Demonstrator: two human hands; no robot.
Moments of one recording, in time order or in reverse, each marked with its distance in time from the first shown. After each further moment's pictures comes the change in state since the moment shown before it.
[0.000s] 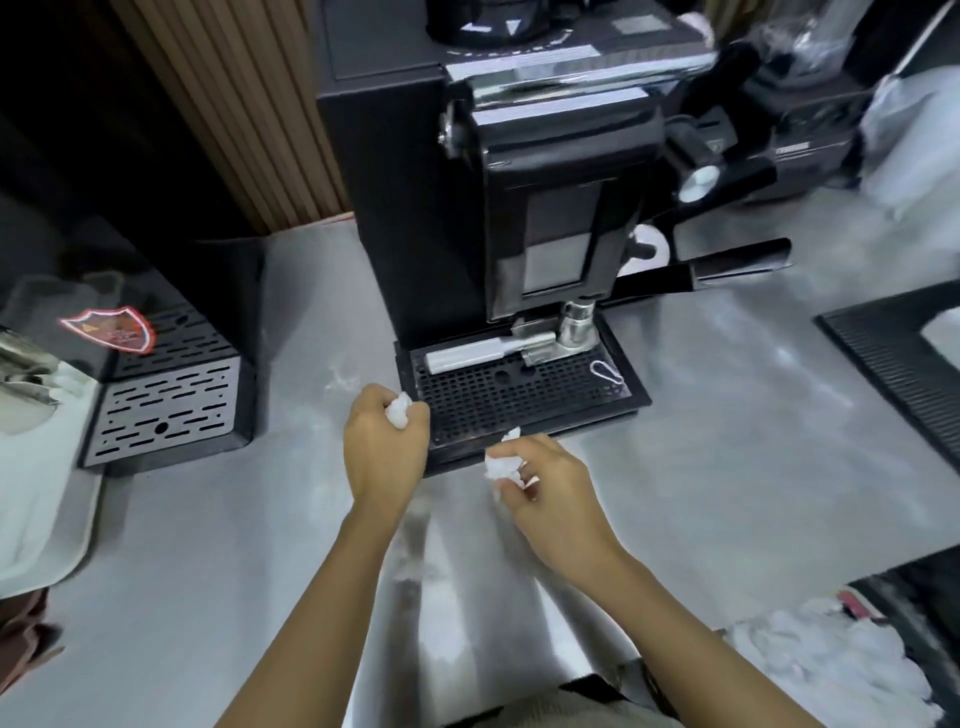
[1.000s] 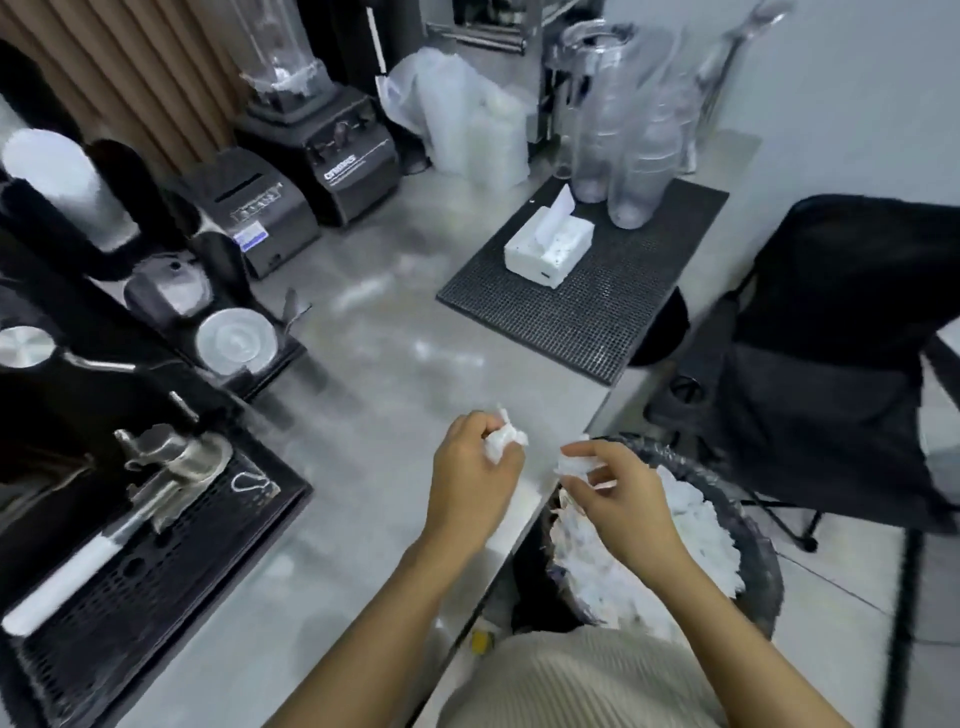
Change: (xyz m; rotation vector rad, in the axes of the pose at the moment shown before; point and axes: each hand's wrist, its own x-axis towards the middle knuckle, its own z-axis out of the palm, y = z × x) left_hand -0.225 0.185 0.258 -0.067 -0.911 0.580; right_hand -0.151 0.171 -0.263 0.147 0.729 0.546
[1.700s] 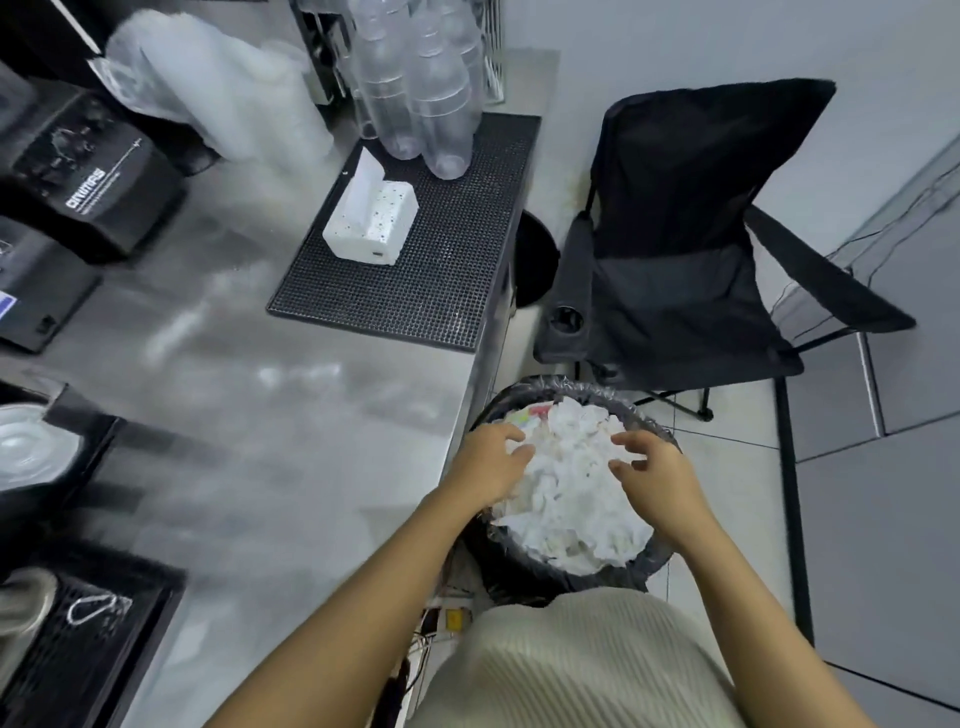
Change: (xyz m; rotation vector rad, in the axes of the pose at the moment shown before) left_hand 0.021 0.008 0.134 0.353 -0.783 -0.050; right_hand -0.027 0.100 -0.091 -0.117 0.245 0.522
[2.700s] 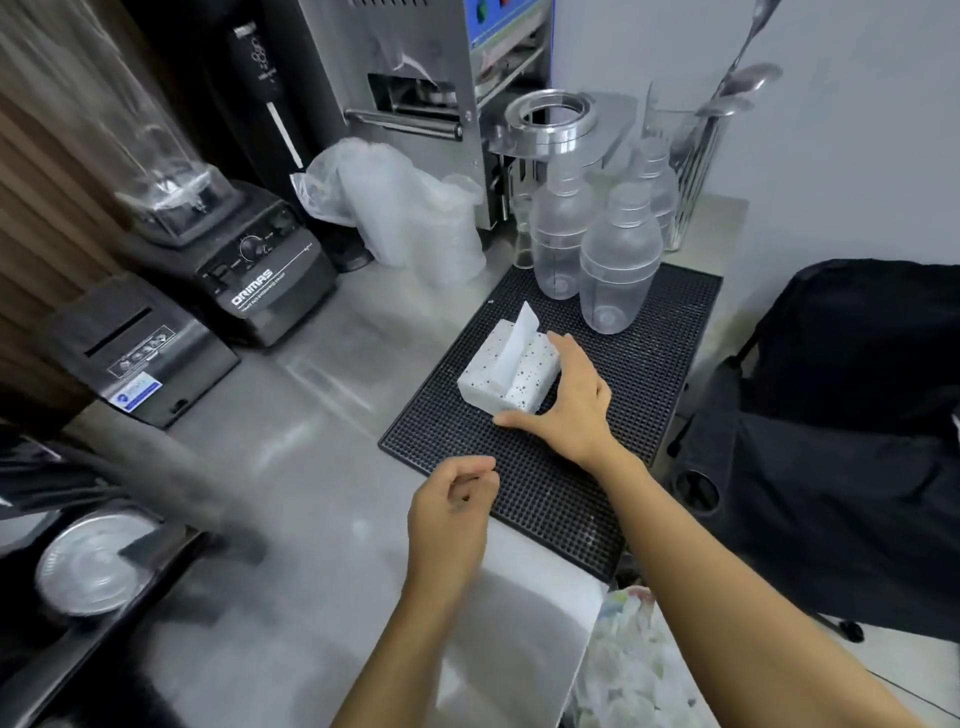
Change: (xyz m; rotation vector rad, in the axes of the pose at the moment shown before) left_hand 0.055 -0.015 -0.172 -0.807 0.717 -0.056; right_hand 0.215 -0.279 0.123 -0.007 -0.090 -0.763
